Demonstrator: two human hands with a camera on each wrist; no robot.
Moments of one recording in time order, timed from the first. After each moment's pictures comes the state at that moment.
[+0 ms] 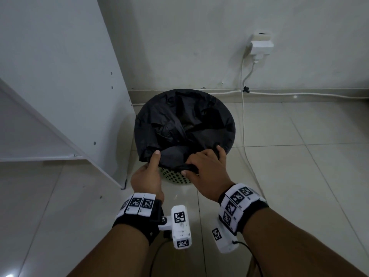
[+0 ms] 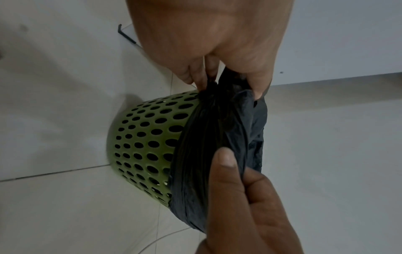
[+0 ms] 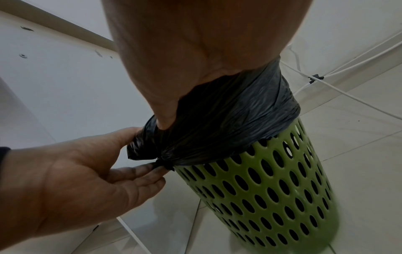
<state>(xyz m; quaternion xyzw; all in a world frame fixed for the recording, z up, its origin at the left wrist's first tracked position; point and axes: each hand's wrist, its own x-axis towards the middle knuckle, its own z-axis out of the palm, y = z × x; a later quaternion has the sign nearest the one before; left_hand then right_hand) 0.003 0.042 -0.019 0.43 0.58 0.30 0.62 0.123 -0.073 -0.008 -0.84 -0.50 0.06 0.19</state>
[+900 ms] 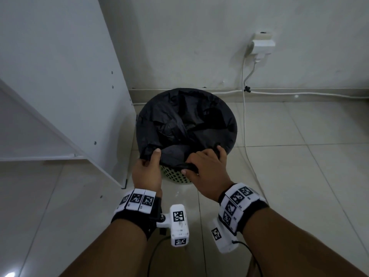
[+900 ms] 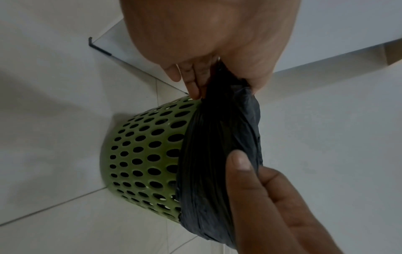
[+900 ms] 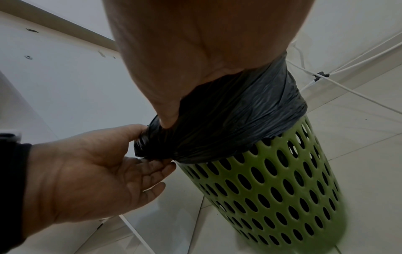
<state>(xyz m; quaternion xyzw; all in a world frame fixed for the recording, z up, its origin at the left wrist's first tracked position) 0.008 0.052 -0.022 0.47 0.57 0.34 0.59 0.122 -0.070 -0.009 -0.84 -0.50 0.04 0.19</state>
